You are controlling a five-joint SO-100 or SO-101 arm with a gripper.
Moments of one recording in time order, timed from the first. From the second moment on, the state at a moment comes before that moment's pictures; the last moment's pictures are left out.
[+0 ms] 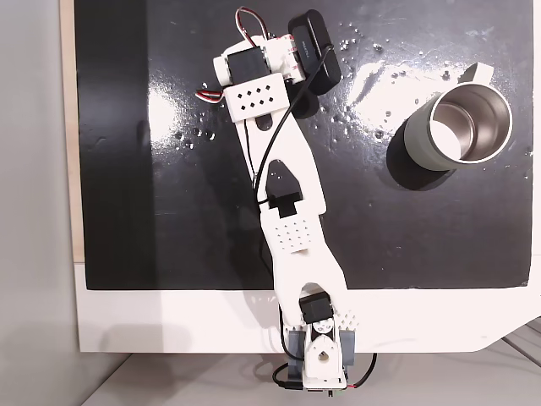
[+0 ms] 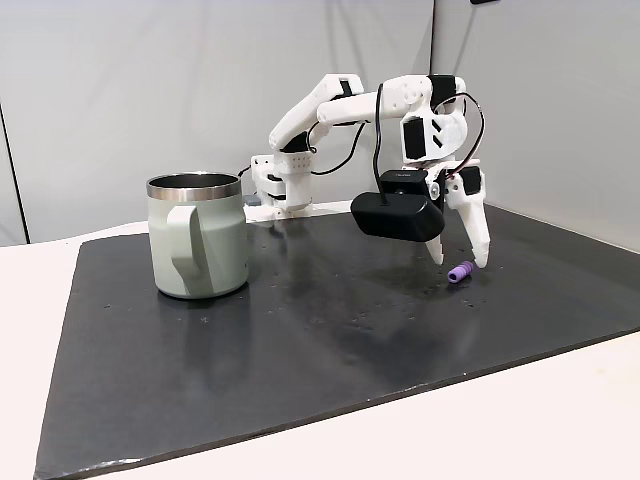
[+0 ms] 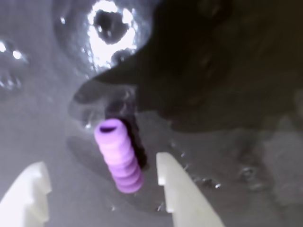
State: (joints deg) arm -14.8 38.0 21.4 86.5 -7.7
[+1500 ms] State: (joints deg) arm -15.3 39.3 10.4 89.9 -6.0
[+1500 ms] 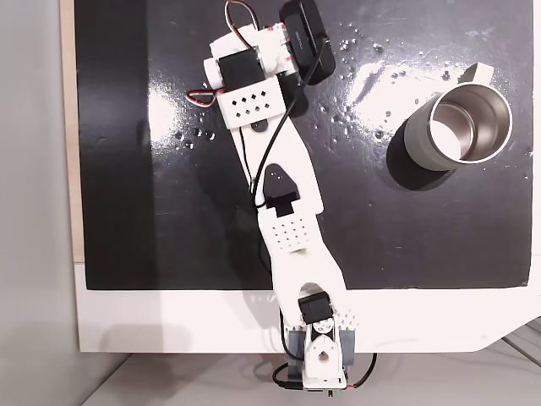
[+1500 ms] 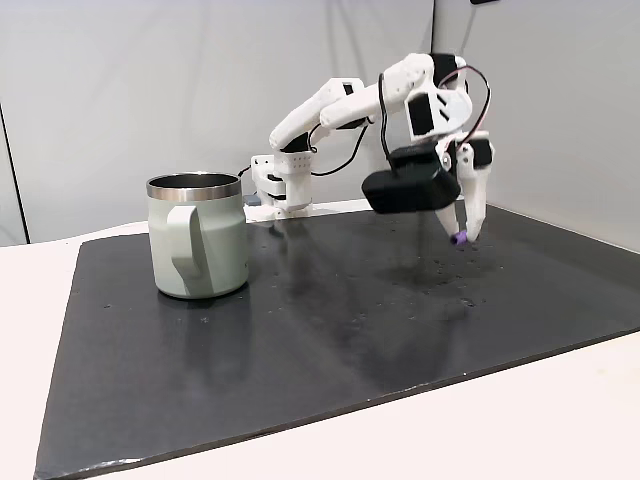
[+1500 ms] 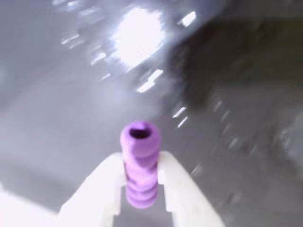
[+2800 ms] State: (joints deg) arm 32.2 74.8 9.2 102.7 -13.4
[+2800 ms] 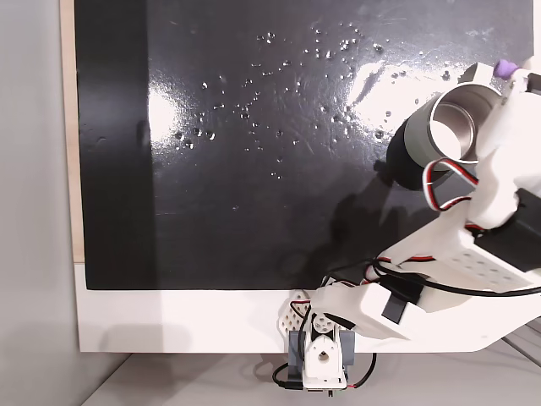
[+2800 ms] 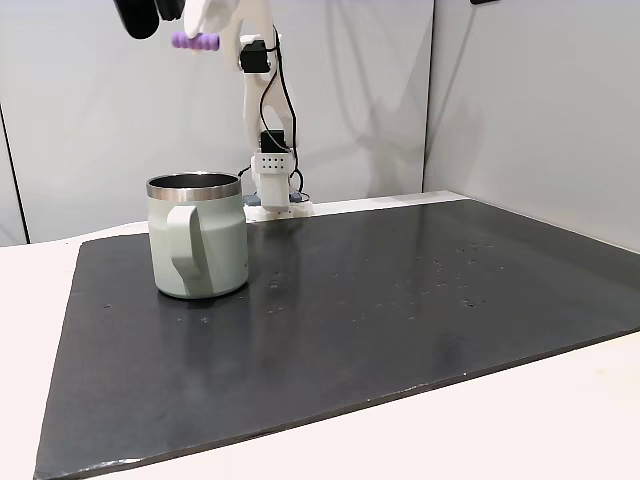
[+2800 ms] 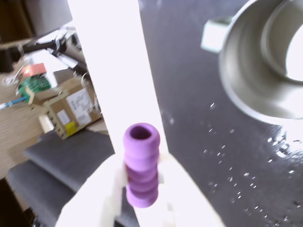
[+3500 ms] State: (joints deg) arm 36.0 70.8 27.9 102.7 -24.5
